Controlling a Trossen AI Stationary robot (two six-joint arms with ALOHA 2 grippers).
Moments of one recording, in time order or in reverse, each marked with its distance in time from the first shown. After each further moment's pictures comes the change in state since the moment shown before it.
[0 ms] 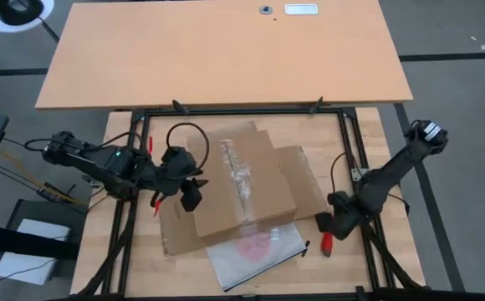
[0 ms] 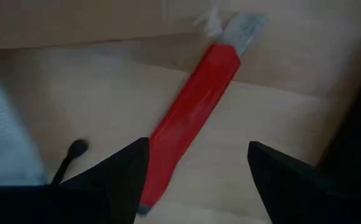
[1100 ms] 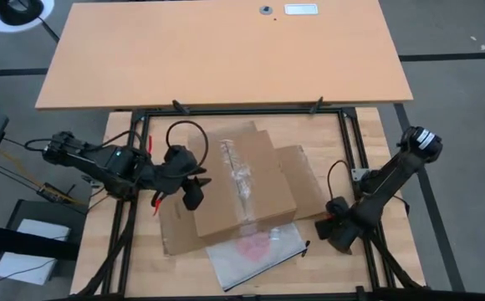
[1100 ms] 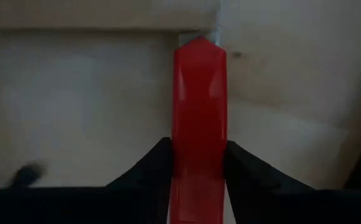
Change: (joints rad) left arm 0.000 0.000 0.000 0.058 -0.024 0.022; right arm 0.107 0.152 0.008 0.027 0.101 -0.003
